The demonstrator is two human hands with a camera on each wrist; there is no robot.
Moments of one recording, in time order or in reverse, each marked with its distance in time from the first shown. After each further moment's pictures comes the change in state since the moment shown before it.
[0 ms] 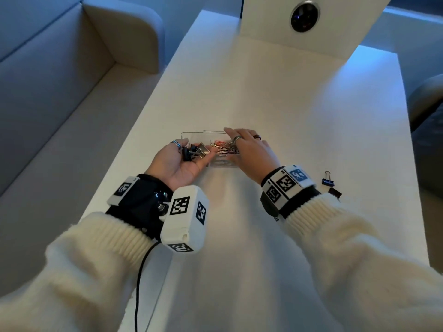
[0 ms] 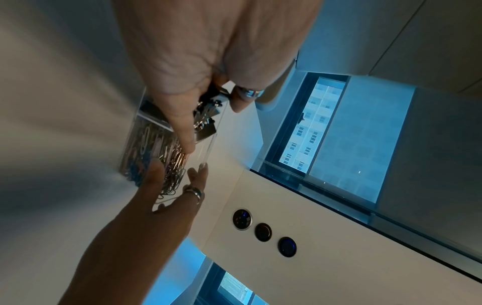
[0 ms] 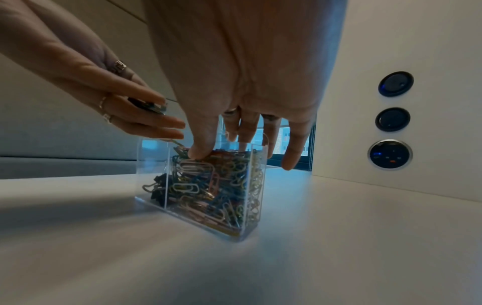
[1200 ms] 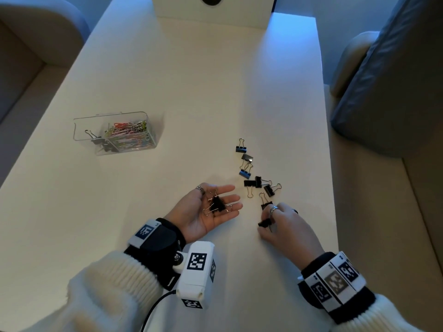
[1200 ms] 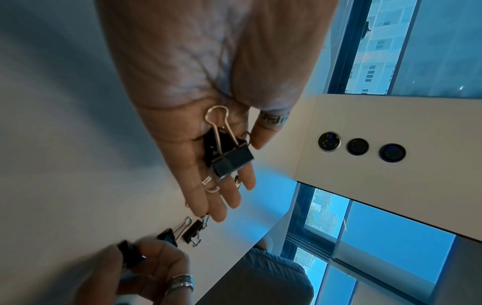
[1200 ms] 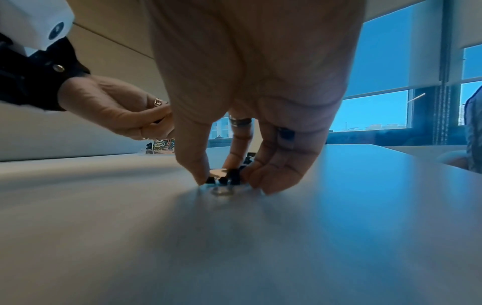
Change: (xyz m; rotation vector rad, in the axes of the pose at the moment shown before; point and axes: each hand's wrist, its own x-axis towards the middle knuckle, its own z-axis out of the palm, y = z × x) left_hand -0.014 -0.235 0.024 0.451 -0.076 -0.382; right_hand -0.266 0.164 0.031 0.193 -0.058 0.418
